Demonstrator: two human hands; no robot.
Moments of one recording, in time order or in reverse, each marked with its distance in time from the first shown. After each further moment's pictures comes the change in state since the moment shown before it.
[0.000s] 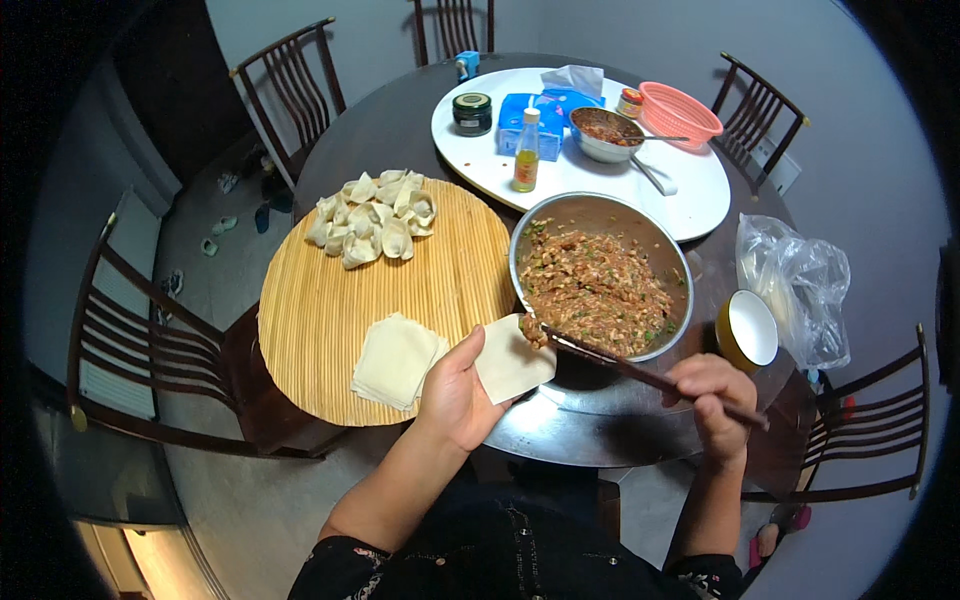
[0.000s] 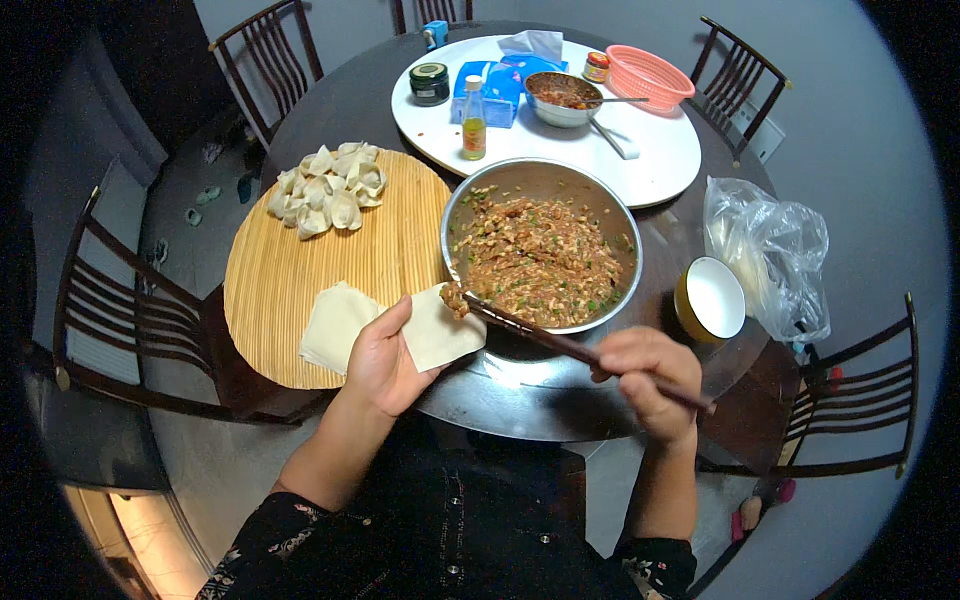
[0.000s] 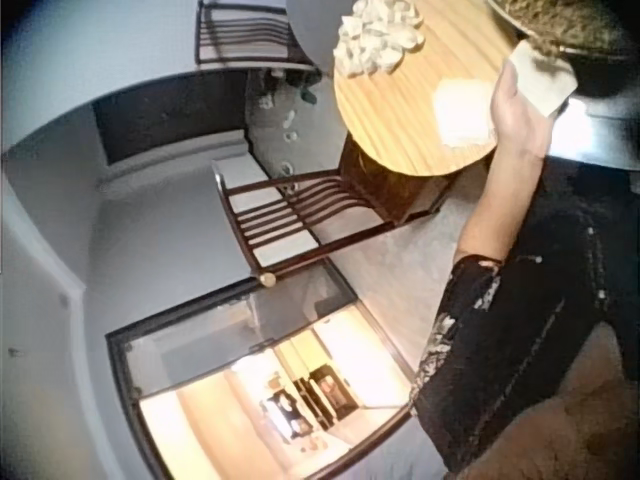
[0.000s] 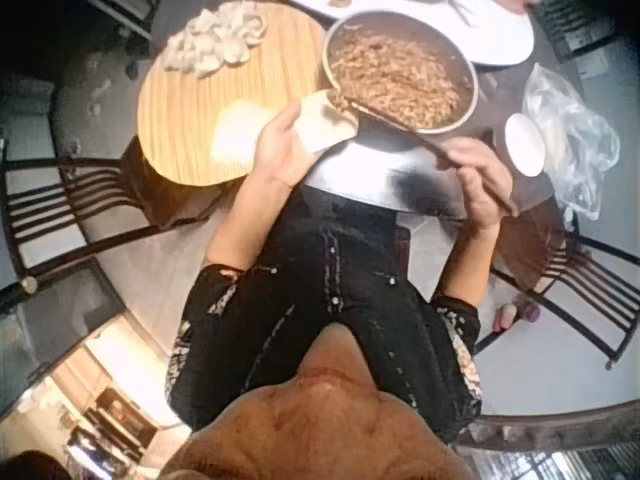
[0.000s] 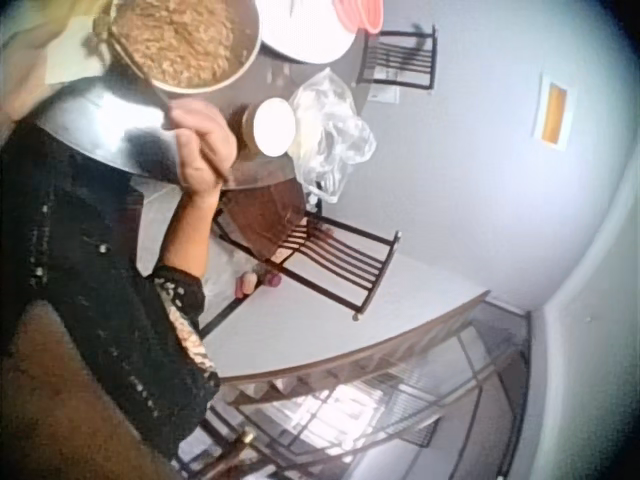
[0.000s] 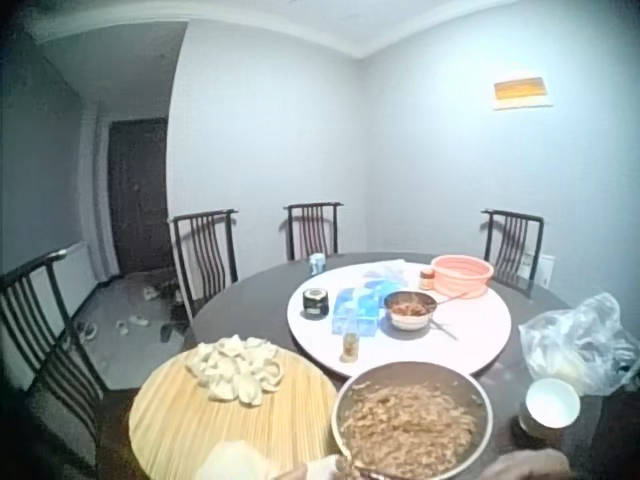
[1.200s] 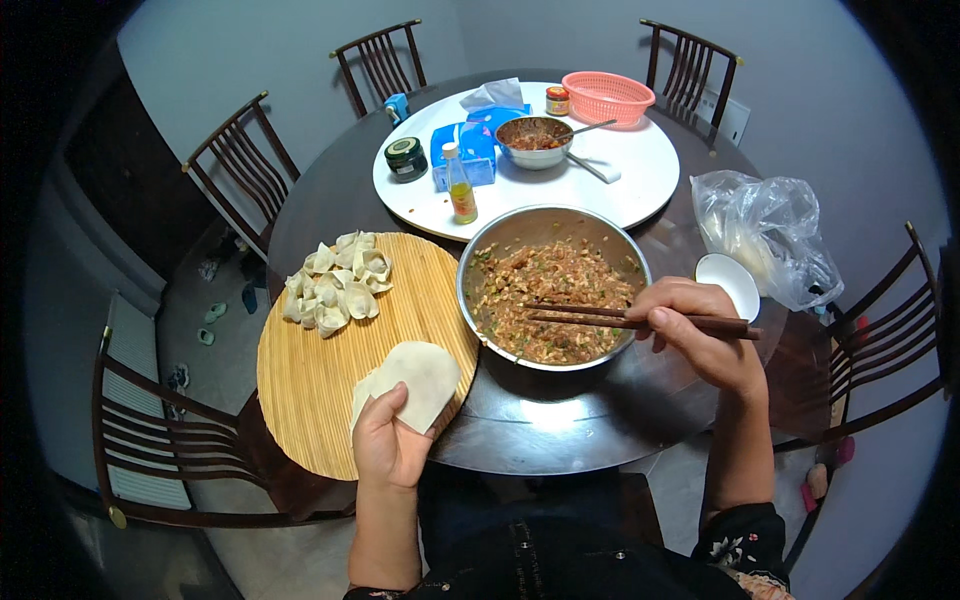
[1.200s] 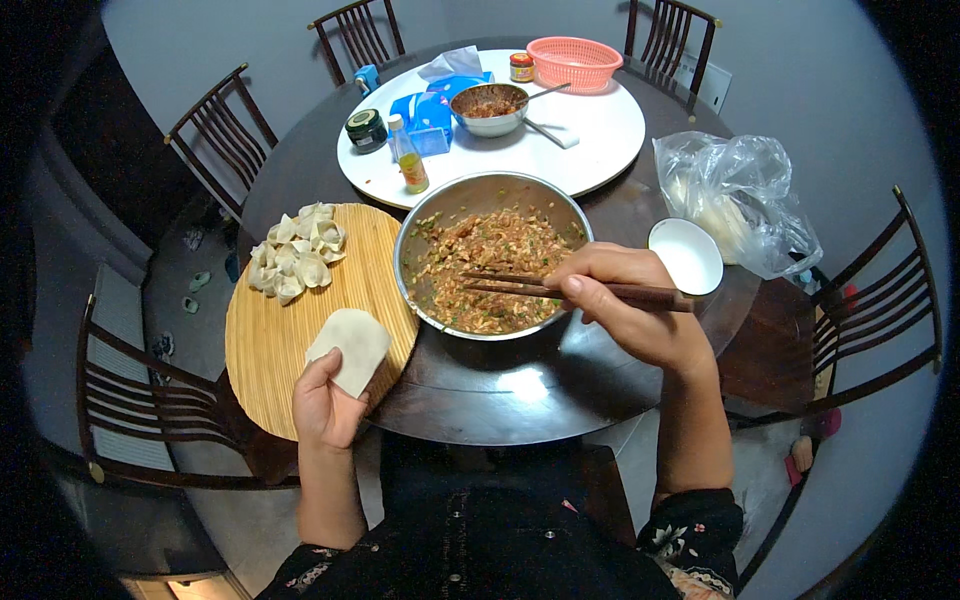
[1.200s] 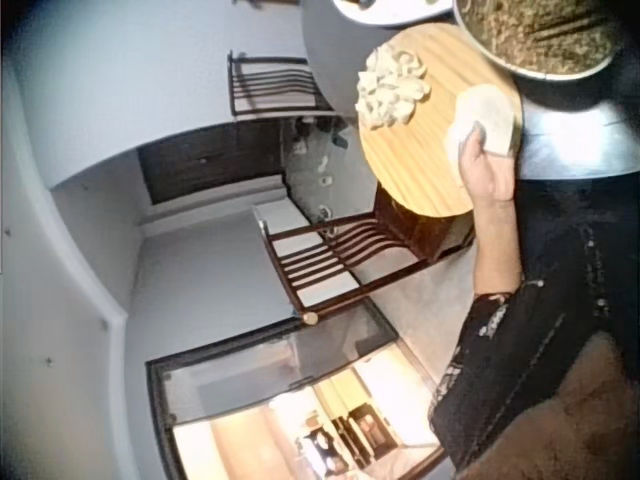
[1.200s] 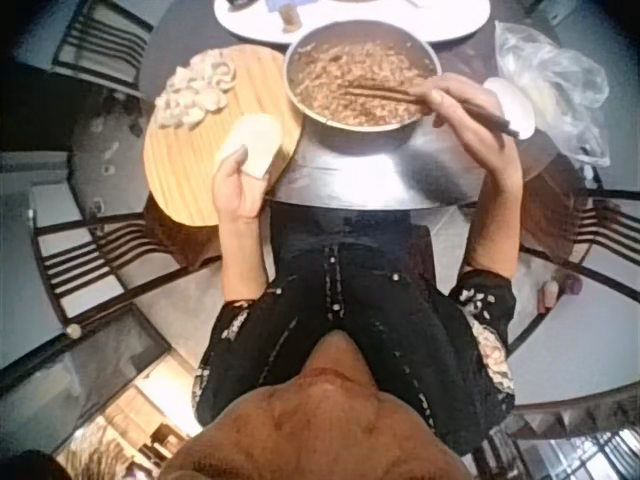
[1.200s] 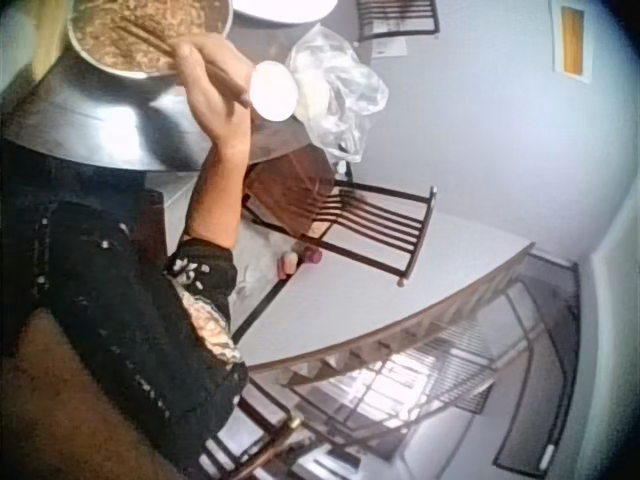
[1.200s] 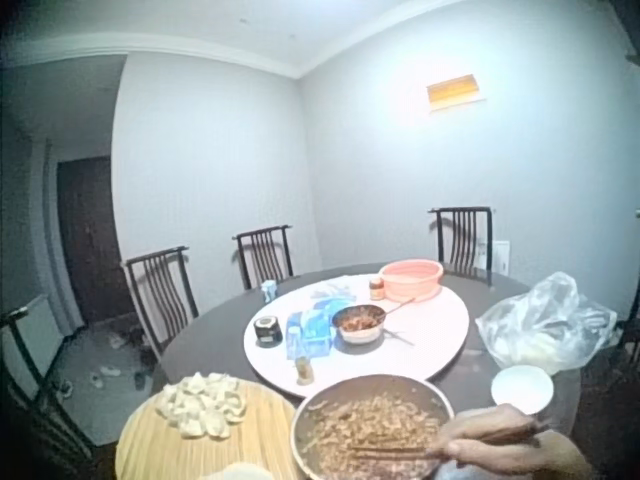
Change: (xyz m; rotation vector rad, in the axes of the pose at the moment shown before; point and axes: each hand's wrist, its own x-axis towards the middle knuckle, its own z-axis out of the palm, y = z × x) left_hand -0.025 0.042 -0.008 0.256 0.132 0.283; right_hand 0.048 -0.027 -0.017 -0.287 0.000 0.273
